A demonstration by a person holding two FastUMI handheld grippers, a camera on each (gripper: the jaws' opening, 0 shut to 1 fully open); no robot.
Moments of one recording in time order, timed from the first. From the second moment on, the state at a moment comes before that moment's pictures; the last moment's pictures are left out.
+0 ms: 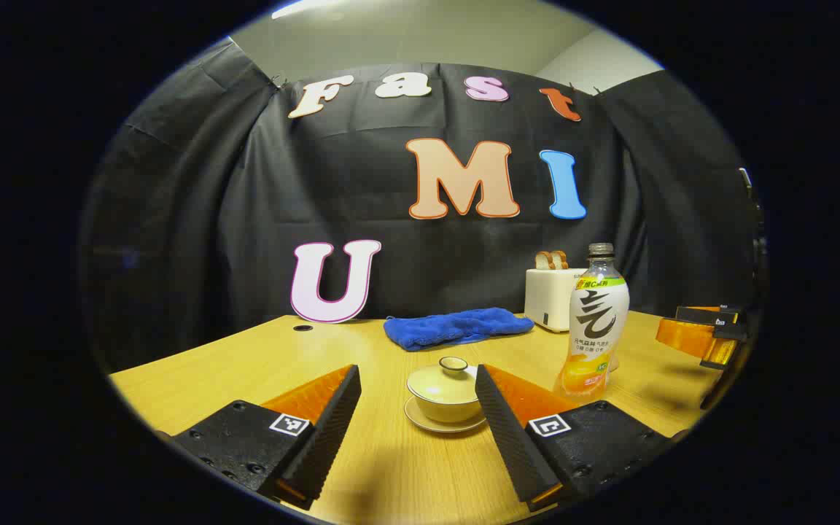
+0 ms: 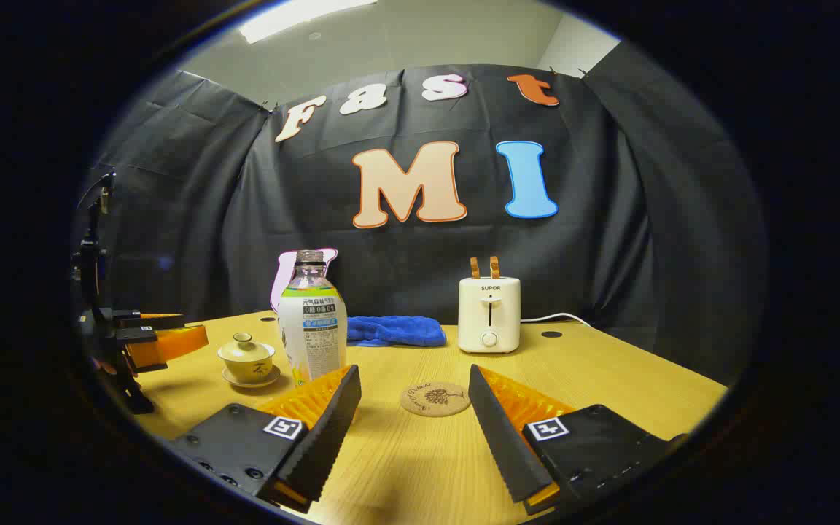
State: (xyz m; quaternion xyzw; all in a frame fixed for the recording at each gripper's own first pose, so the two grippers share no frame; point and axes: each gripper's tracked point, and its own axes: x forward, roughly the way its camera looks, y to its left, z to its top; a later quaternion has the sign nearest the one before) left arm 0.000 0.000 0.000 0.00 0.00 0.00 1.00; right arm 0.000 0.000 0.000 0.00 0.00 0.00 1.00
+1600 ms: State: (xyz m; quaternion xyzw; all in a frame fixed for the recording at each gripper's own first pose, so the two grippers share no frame) left arm 0.003 -0.010 -0.002 0.00 0.00 -0.02 1.00; right arm 0.000 0.000 0.000 0.00 0.00 0.00 1.00
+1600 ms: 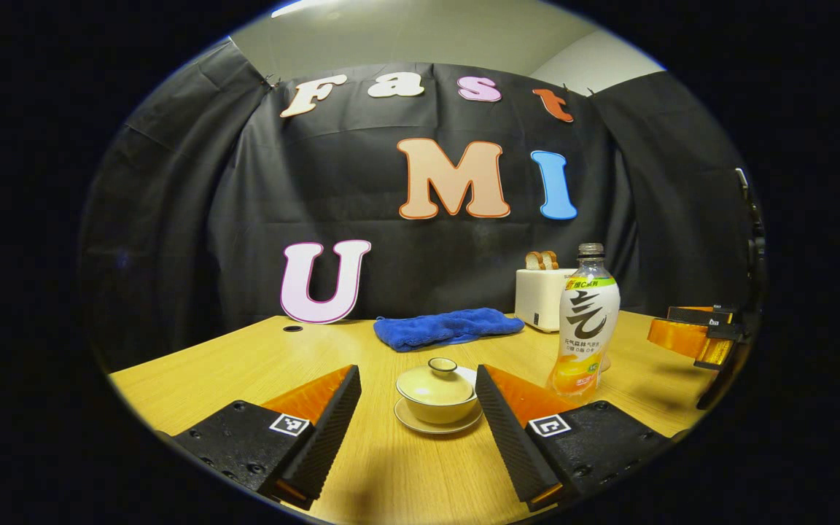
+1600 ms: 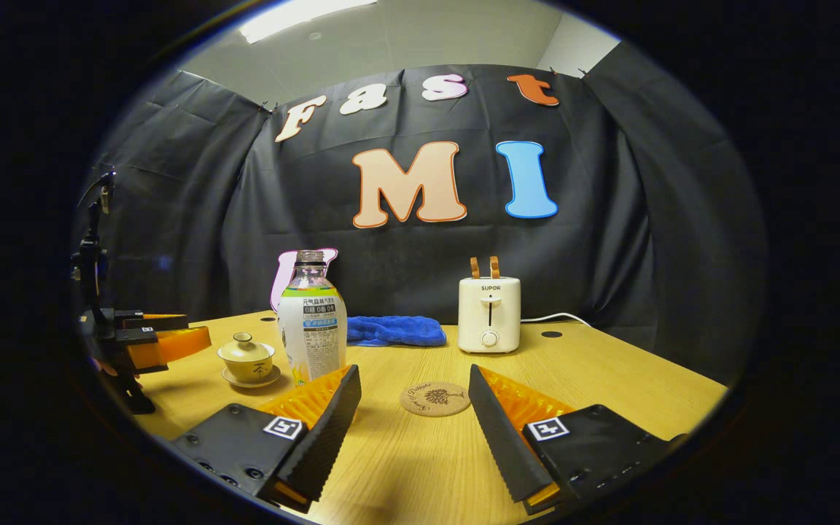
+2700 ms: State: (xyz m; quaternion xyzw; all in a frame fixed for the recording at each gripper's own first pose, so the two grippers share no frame) left arm 0.044 -0.043 -0.014 0.01 0.03 -0.11 0.99; right arm 0.000 0.001 0.000 0.00 0.00 0.00 1.00
